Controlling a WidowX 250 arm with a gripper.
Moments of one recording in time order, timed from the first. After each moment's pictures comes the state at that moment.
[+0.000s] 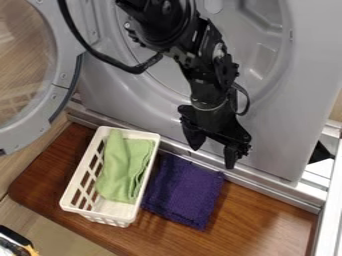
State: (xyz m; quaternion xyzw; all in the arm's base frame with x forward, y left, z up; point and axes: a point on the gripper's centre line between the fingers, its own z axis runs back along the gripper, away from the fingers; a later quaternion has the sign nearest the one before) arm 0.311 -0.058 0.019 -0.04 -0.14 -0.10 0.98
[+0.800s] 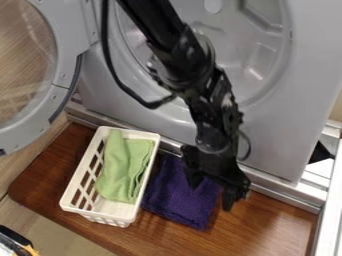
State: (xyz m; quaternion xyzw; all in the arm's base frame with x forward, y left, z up) arm 0.282 -0.073 -0.036 -0.03 -0.07 -0.11 0.99
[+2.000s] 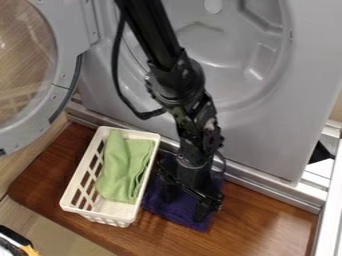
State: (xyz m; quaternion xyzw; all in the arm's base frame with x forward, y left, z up) arm 0.271 -0.039 -0.072 0.02 -0.02 -0.08 1.00
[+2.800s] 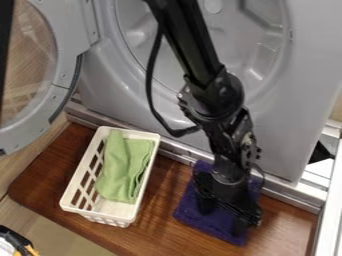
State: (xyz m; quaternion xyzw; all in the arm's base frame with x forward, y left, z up) arm 0.268 -0.110 -0.071 -0.03 -0.04 -0.12 0.99
